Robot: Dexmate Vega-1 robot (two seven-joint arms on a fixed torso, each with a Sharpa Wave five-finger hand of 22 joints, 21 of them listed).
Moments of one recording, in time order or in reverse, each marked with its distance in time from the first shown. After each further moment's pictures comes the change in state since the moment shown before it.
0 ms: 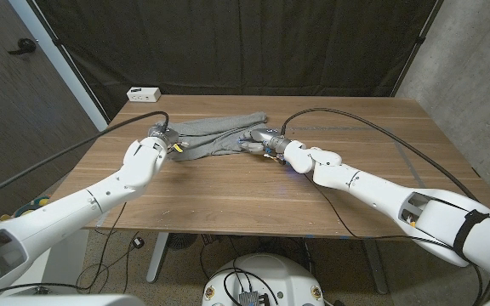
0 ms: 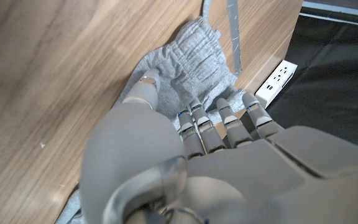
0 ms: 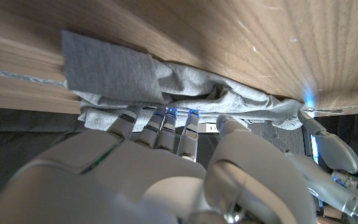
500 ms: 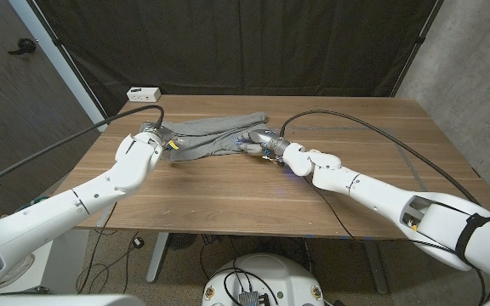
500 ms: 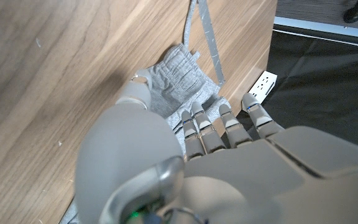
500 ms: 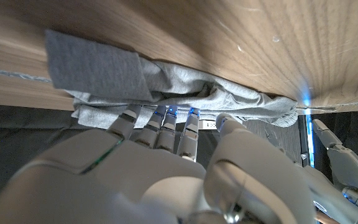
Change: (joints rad) left arm 0.065 0.055 -0.053 -0.119 0.120 0.031 -0.241; left_hand -0.025 -0.072 -0.074 -0.006 0.035 -0.257 0.027 -0.007 0.000 -0.176 -0.011 0.000 0.000 -0.119 0.004 0.000 -0.002 -0.020 -0.020 -0.019 -0.005; right arm -0.026 -0.010 0.001 -0.040 -0.011 -0.010 -0.018; right_hand 0.005 0.005 0.008 -0.008 0.000 0.000 0.000 0.000 0.000 0.003 -0.003 0.000 0.000 0.012 -0.002 0.008 -0.005 0.011 0.000 0.000 0.000
